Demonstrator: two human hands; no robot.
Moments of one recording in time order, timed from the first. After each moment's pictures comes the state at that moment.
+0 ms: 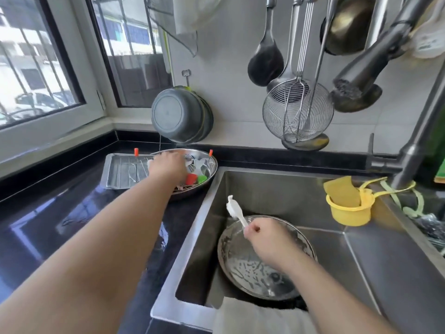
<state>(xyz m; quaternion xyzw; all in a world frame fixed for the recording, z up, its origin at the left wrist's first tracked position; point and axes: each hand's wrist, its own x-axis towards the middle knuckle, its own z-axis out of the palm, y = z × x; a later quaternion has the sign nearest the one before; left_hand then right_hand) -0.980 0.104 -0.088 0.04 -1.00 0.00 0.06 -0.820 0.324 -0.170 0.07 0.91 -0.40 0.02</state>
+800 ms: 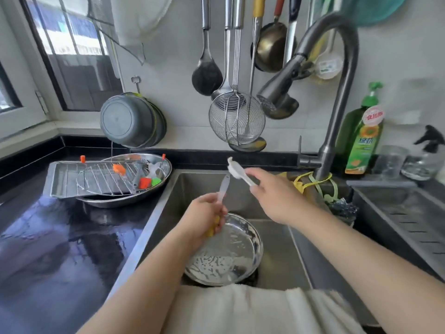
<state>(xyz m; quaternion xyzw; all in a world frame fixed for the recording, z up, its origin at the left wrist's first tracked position) -0.836 0.253 -0.140 -0.03 -0.66 -0.73 -0.18 -0.785 0.430 -0.075 0.02 0.96 -0.25 -0.11</state>
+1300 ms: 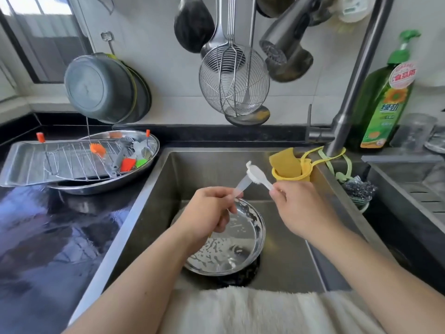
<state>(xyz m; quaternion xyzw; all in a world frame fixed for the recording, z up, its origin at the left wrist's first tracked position) -0.840 0.266 -0.166 -0.10 -0.70 -0.68 -0.19 -0.778 0.466 -0.147 0.06 0.97 -0.21 -0.14</state>
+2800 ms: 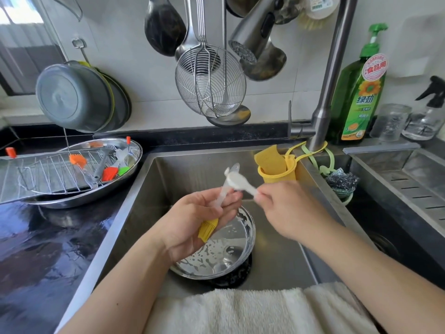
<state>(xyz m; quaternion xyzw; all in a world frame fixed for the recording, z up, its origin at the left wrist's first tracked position) -0.830 0.263 -0.152 -0.10 -0.48 -0.79 -0.36 -0.766 0.468 -0.142 0.03 0.97 -0.23 -0.10</state>
